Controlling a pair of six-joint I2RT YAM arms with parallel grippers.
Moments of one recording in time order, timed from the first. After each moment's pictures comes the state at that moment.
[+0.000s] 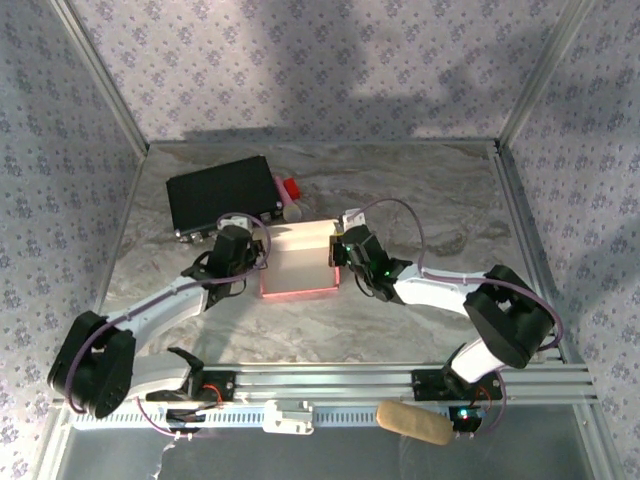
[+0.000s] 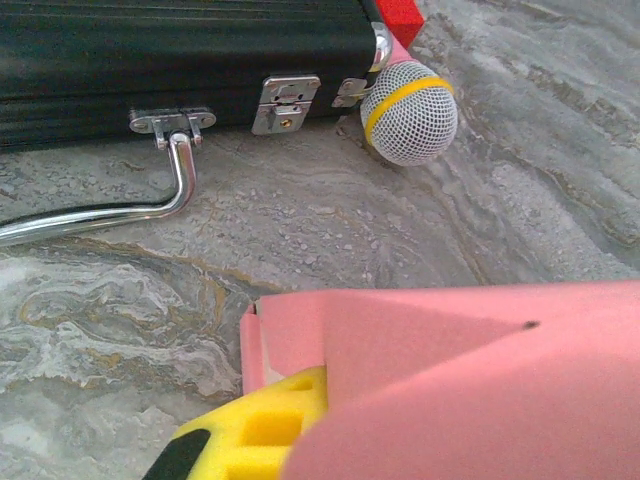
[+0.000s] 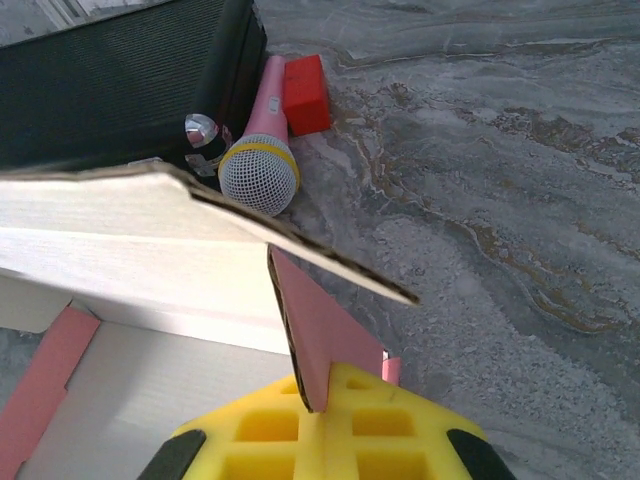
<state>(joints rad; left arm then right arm) -0.54 1.20 0.55 0.00 -0.15 -0.59 0.80 1.52 0.71 0.32 0.28 0.43</state>
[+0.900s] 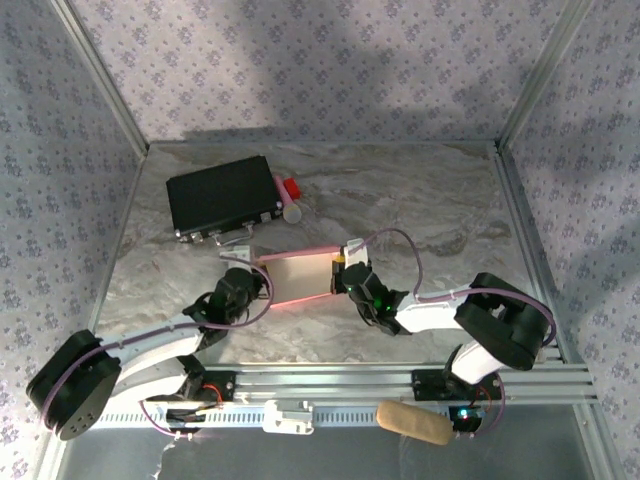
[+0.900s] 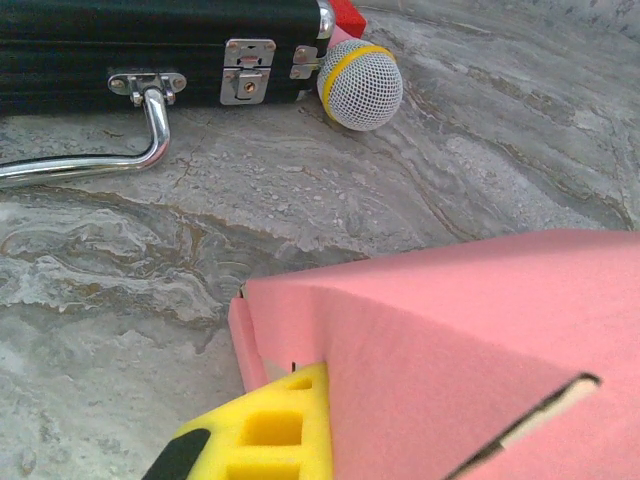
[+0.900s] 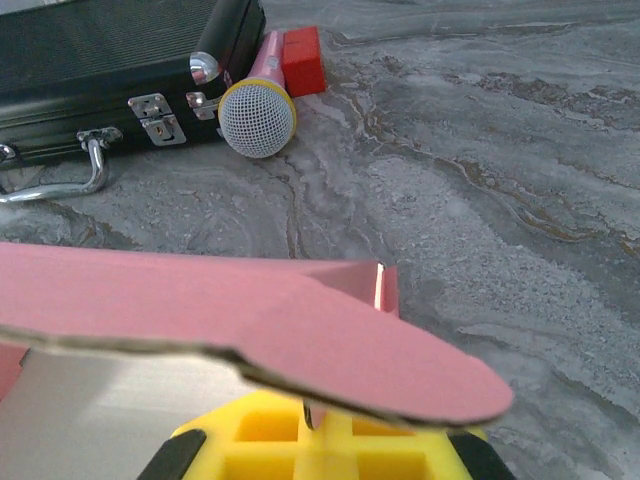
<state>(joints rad) -0.76 1.05 0.23 0.31 -0.37 -0.61 0.96 1.52 0.48 0.59 0.49 0.43</state>
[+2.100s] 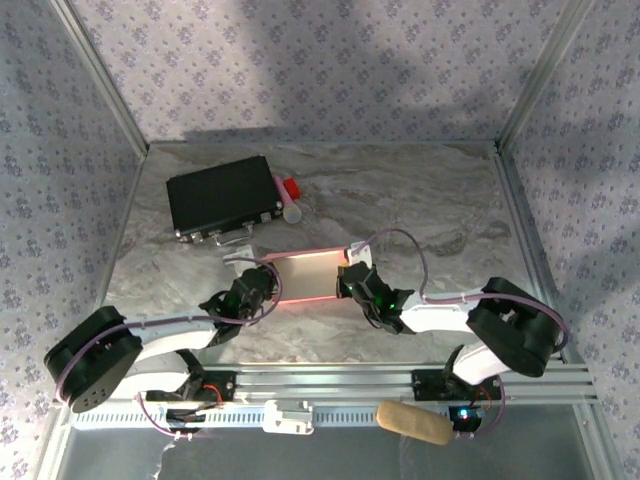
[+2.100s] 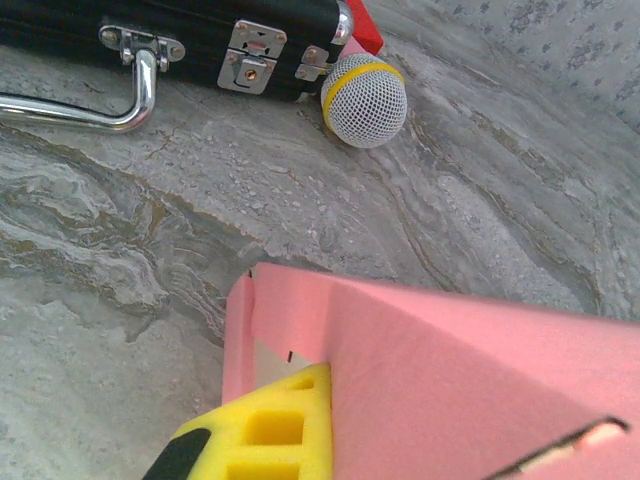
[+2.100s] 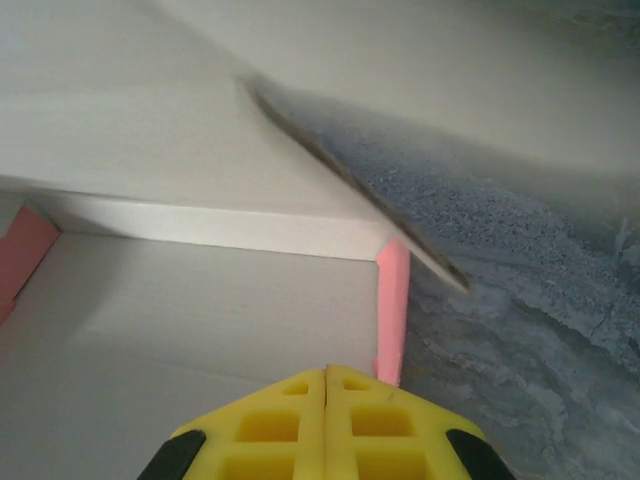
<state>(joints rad) -0.86 1.21 0.29 0.40 -0.51 -0.86 0.95 1.44 0.49 0.37 0.44 0.49</state>
